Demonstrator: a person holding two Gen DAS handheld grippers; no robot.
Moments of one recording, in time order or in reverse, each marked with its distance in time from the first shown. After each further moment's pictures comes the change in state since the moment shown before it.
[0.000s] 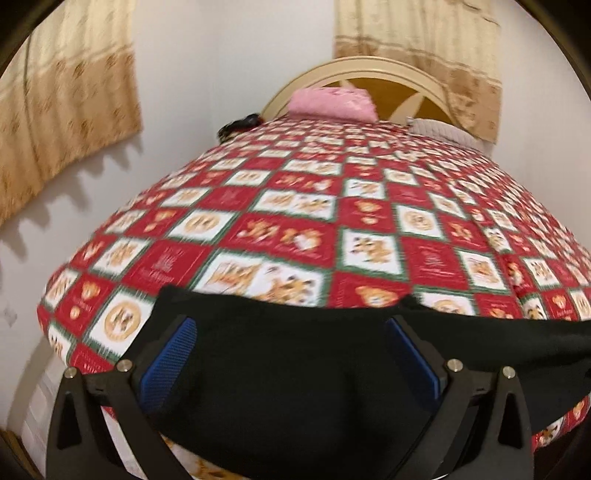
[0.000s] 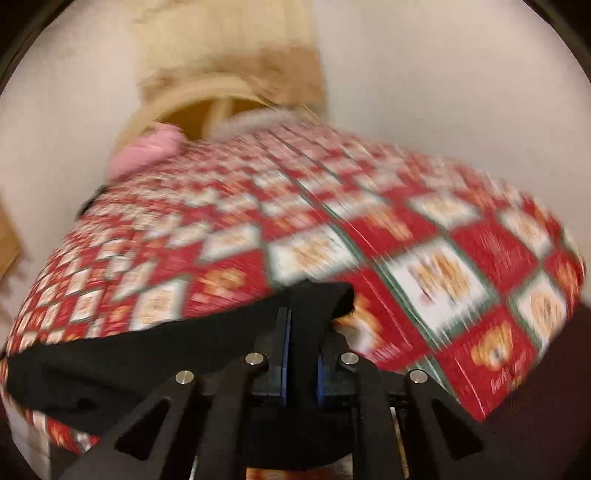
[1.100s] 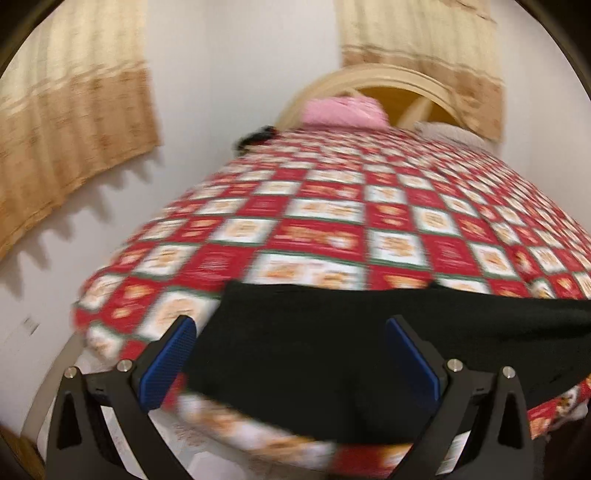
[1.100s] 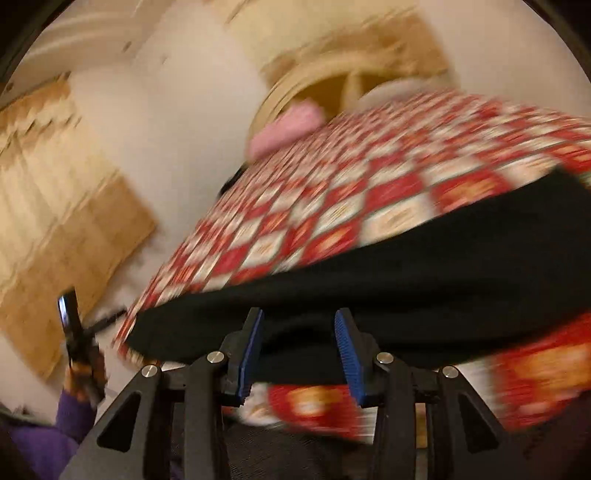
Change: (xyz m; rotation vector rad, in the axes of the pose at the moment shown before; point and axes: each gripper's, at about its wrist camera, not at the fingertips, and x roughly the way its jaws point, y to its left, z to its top) left arm -0.044 0.061 -0.021 -0.023 -0.058 0.121; right arm -0.008 0.122 -0.075 0.014 0.140 0.590
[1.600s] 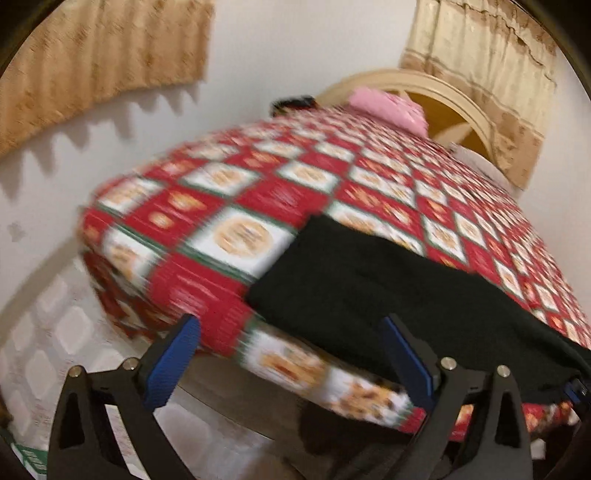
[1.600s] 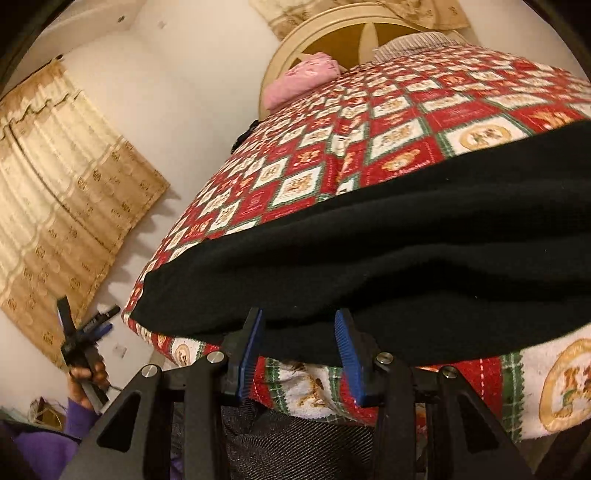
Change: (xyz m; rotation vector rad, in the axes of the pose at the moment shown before) left arm 0.025 0.067 -0.053 -0.245 0.147 -0.128; right arm 0.074 0.028 -0.029 0.055 0.138 0.037
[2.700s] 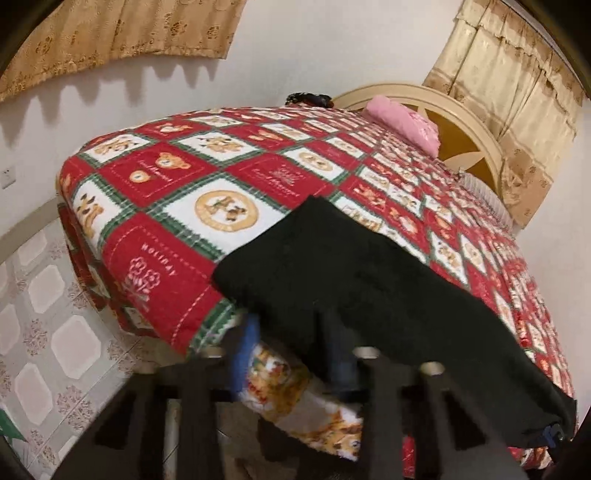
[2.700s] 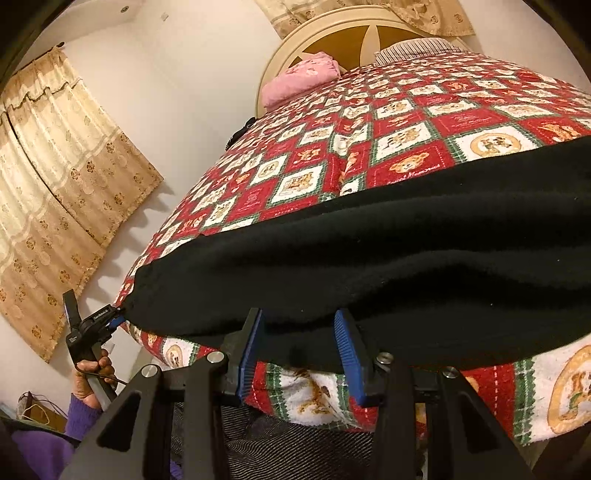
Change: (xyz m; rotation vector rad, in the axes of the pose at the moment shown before) left arm 0.030 0.006 -0.003 -0.178 -0.012 -0.055; right arm 0.010 0.015 0.002 -0.042 0.004 -0.045
